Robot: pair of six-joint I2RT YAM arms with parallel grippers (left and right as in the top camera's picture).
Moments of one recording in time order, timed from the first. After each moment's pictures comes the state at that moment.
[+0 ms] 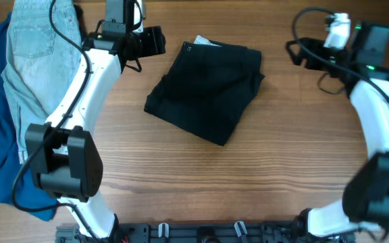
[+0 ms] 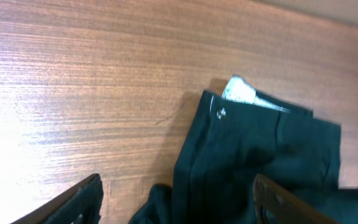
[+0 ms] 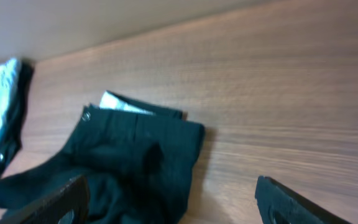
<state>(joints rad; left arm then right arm) -0.18 1.92 1.61 -0.60 0.17 -0.30 -0.18 1.72 1.27 -0.33 -0.56 0.08</state>
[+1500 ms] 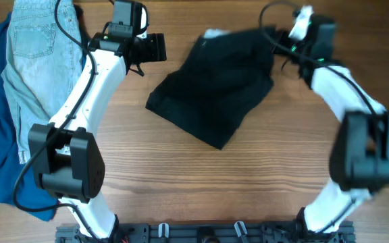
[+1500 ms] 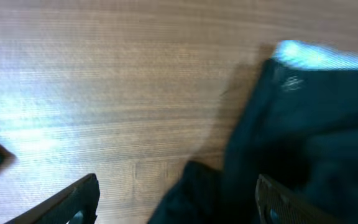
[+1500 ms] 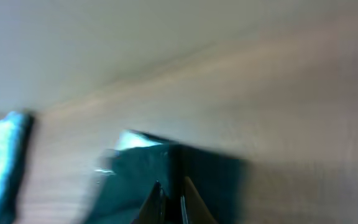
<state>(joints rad) -0.21 1.91 1.61 -0.65 0.04 -0.24 -0.02 1.88 1.31 0.05 -0.41 0.37</state>
